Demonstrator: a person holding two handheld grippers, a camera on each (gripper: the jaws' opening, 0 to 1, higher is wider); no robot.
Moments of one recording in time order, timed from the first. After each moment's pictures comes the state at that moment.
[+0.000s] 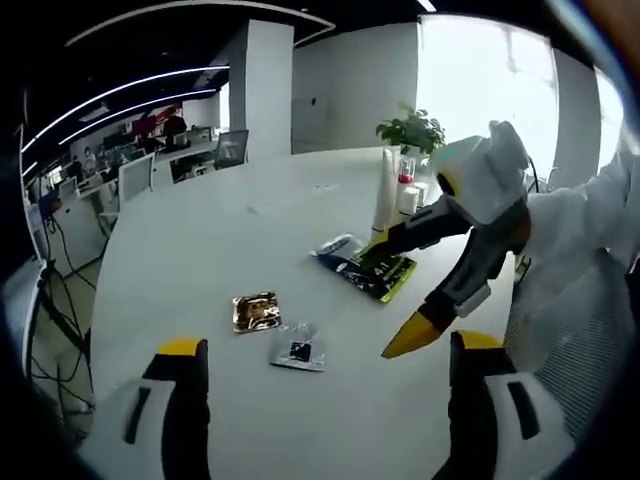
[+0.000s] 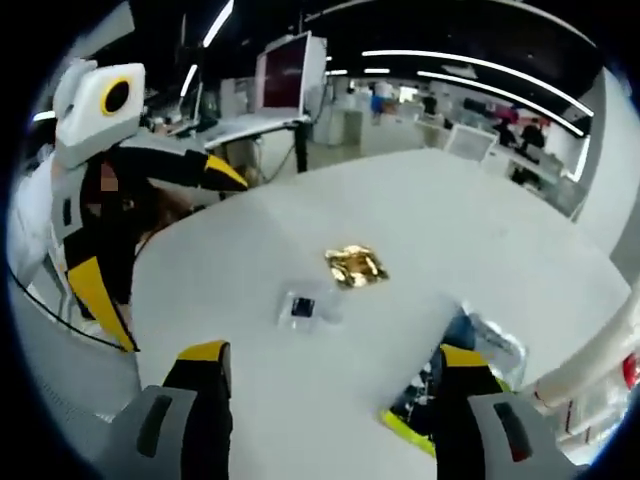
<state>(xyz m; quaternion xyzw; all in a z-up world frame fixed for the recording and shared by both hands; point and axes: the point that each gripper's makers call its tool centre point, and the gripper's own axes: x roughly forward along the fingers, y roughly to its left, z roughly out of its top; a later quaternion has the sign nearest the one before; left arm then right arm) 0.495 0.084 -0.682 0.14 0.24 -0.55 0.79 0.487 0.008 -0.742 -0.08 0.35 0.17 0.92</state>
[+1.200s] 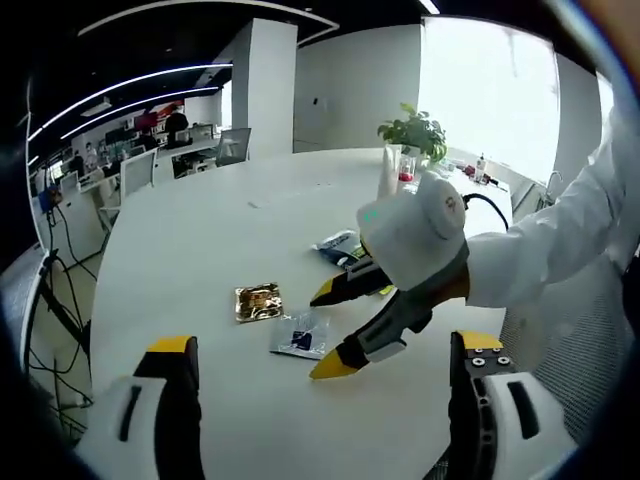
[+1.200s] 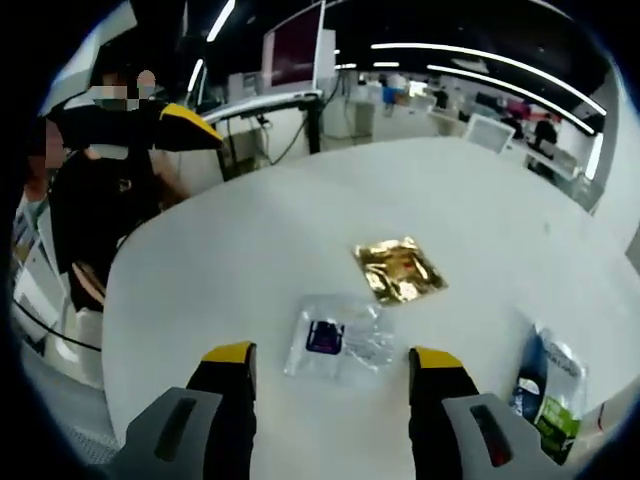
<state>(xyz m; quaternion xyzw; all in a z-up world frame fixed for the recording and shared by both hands) 0.495 0.099 -0.684 0.13 0.24 -0.55 0.79 0.532 0.050 -0.794 -0.07 0.36 0.19 0.91</state>
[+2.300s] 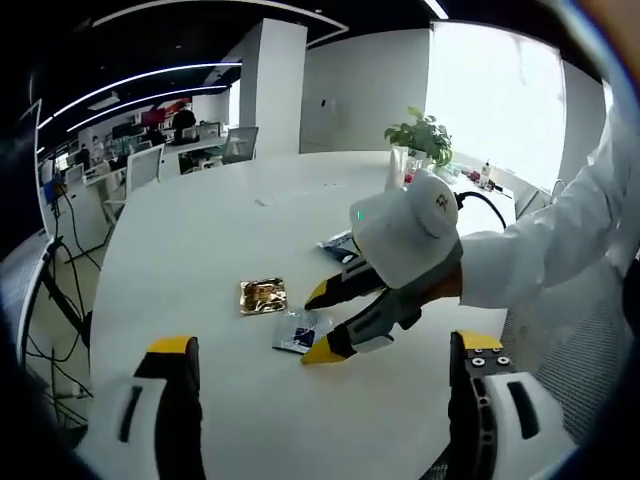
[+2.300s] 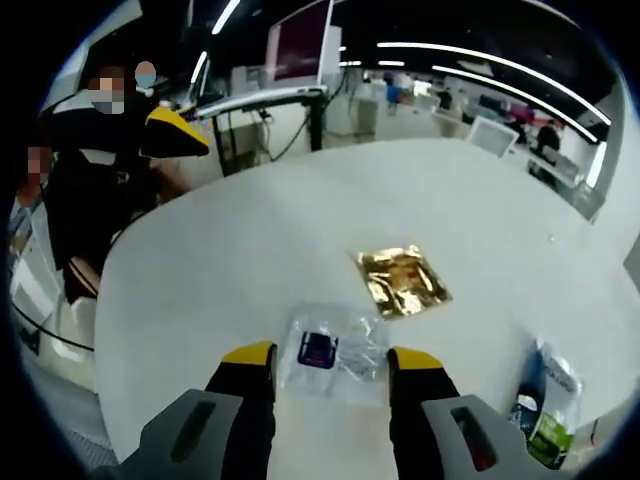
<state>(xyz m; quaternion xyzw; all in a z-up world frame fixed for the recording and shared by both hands) 0.495 0.107 -0.689 0.12 0.25 -0.54 0.80 0.540 0.054 -0.795 -0.09 0.36 0.19 0.91</state>
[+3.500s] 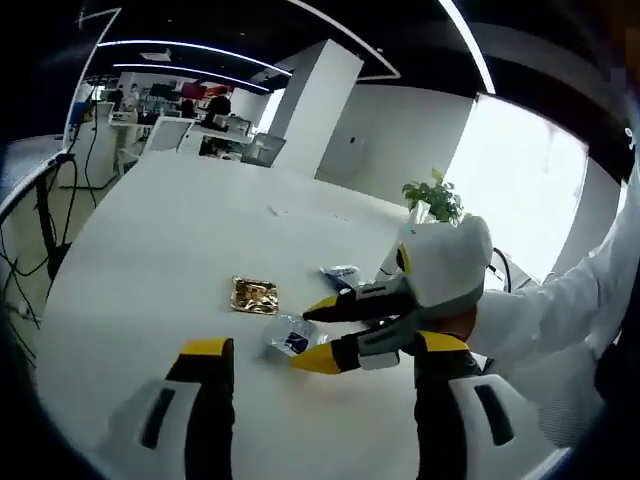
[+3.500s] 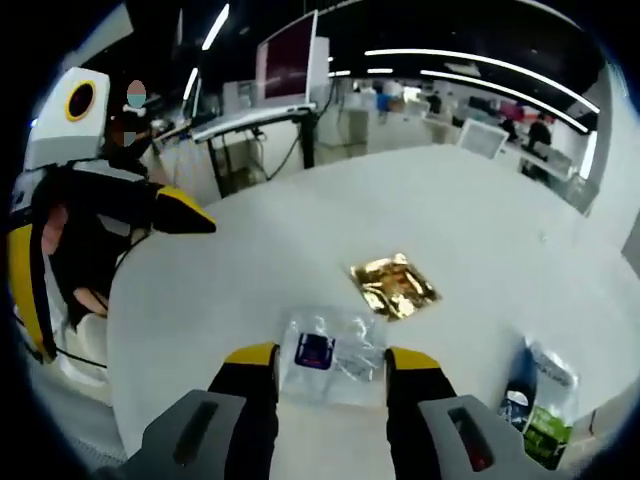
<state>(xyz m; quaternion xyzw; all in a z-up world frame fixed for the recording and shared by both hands) 0.515 0.105 -0.692 -0.08 0.28 -0.52 0.81 0.536 0.049 -0.773 -0.06 0.34 0.18 0.92</state>
